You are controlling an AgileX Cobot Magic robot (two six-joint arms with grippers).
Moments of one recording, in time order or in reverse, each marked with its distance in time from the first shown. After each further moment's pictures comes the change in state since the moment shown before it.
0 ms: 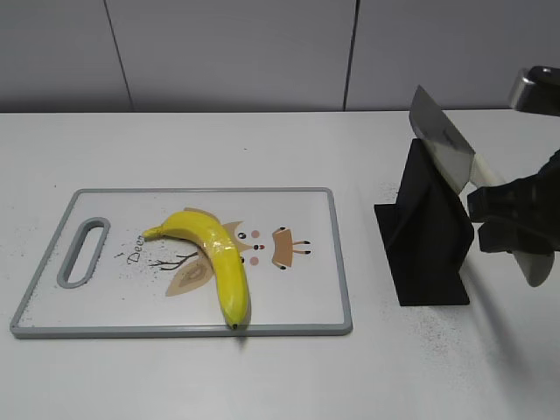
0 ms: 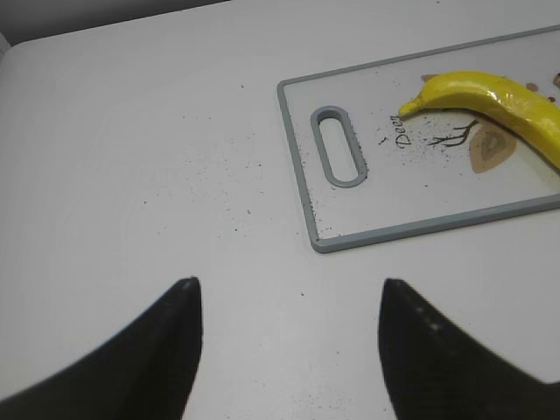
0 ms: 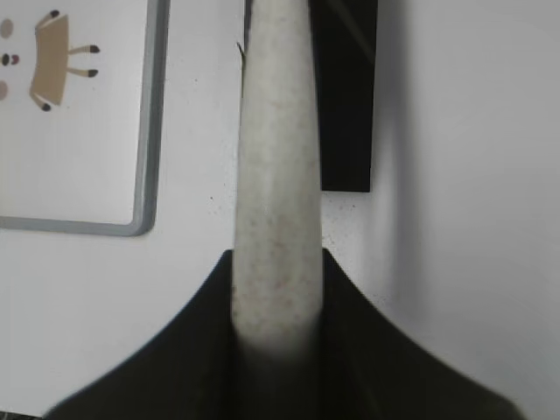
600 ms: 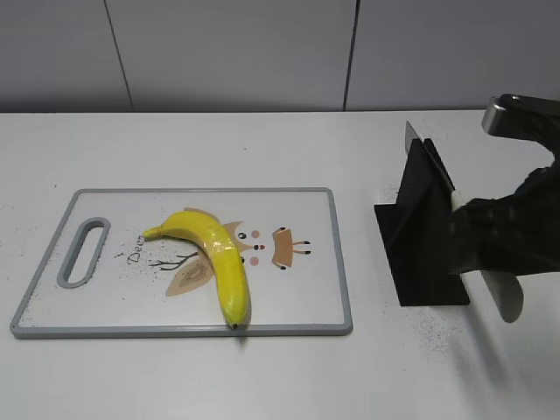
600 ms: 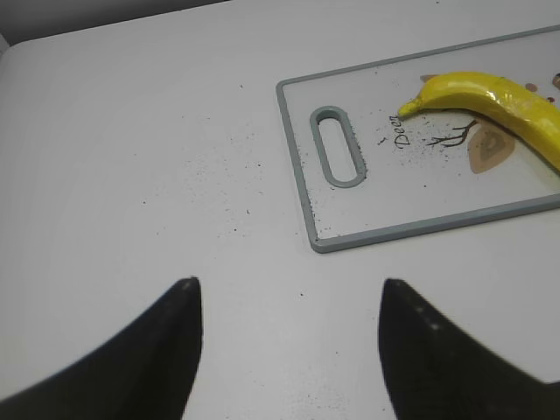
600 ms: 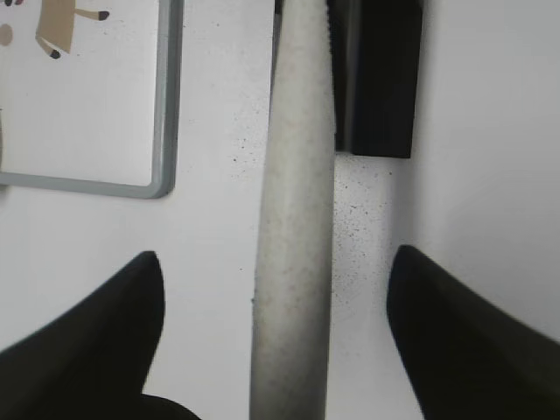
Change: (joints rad) left arm 0.000 0.000 0.000 -0.002 0.000 0.000; right arm 0.000 0.067 -0.003 0.111 0.025 -0.091
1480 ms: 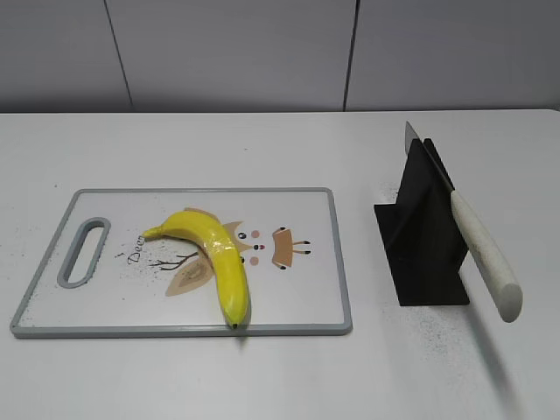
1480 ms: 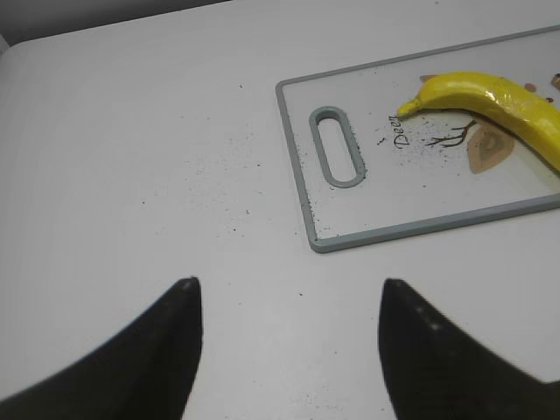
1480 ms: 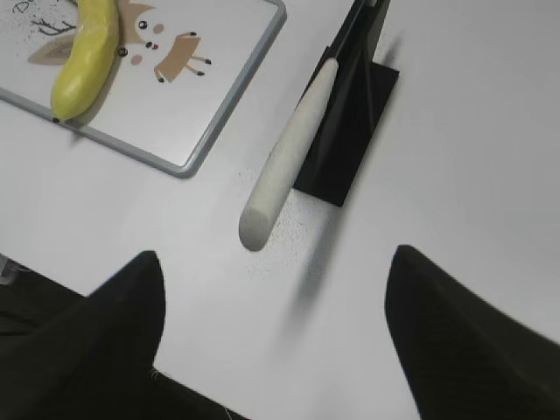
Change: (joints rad) left arm 0.000 0.000 0.000 -0.001 0.000 0.000; right arm 0.000 -0.629 -0.001 -0.044 0.257 -0.350
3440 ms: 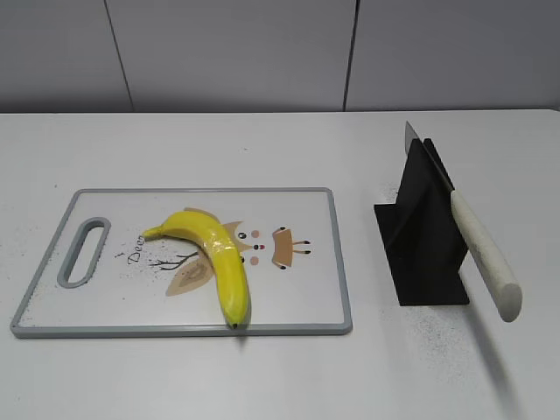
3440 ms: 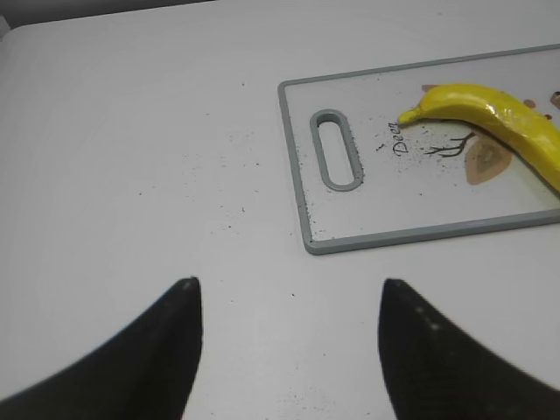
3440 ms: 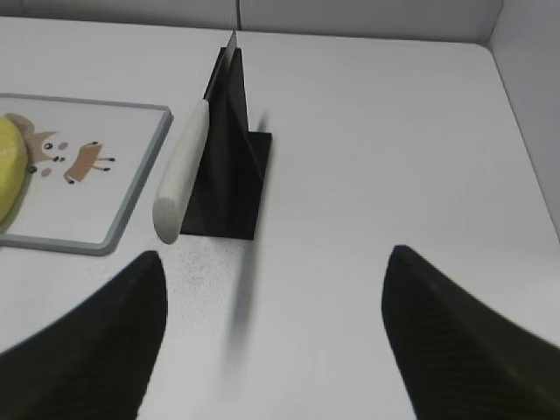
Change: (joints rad) left arm 0.000 0.000 0.000 0.004 -0.001 -0.065; right arm -0.336 -0.675 0.164 0.033 0.137 -0.003
